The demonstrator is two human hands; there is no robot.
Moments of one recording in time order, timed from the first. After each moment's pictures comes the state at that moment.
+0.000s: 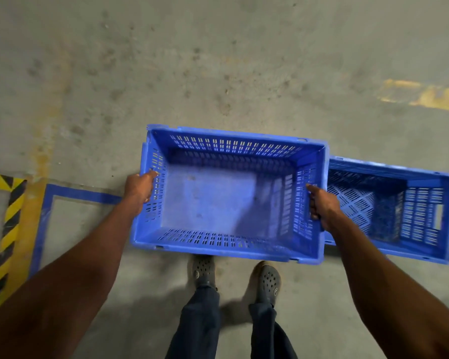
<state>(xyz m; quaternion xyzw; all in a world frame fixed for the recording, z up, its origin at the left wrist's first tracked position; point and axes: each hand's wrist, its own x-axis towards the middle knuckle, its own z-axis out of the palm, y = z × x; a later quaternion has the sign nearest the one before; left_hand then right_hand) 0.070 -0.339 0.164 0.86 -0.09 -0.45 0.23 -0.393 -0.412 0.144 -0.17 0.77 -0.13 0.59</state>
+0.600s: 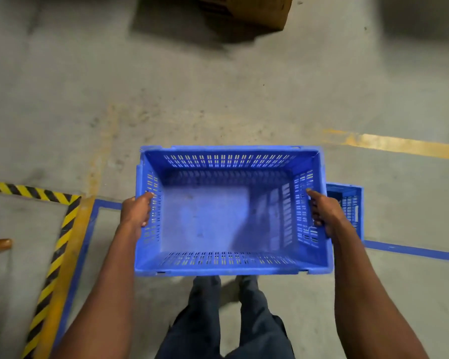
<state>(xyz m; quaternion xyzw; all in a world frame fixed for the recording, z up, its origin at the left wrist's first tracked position) 0.009 -0.238 0.586 0.84 -0.08 -0.43 0.32 -0.445 -0.349 0.577 -0.23 0.75 -0.17 0.60</state>
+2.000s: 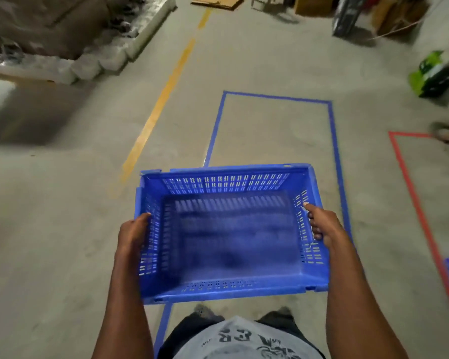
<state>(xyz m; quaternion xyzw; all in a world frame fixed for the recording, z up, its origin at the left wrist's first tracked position) -0.327 -0.152 0.760 0.51 -0.66 -0.55 -0.01 -0.473 0.292 0.746 0.28 0.75 -0.55 0.24</state>
